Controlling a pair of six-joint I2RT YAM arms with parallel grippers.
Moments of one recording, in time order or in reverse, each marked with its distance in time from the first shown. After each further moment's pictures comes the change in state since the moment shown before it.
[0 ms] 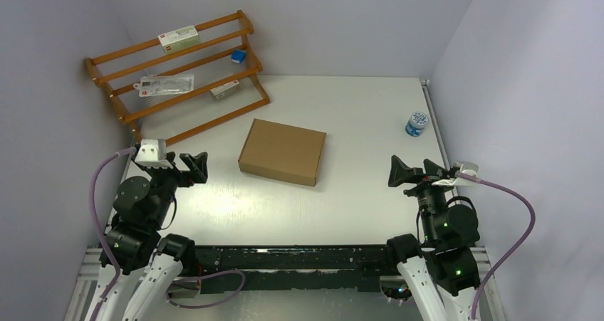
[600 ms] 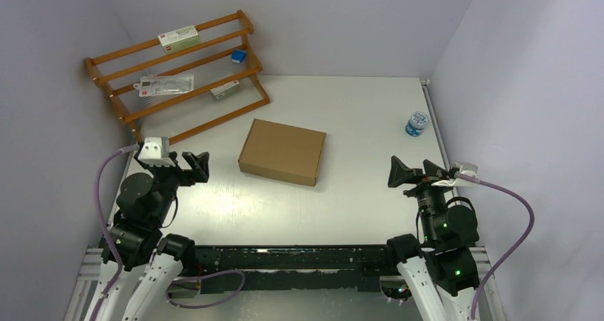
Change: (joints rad) left arm 0.005 0.024 -0.003 0.001 0.011 0.003; right arm 0.000 -0.010 -0.011 0.000 0.000 0.002
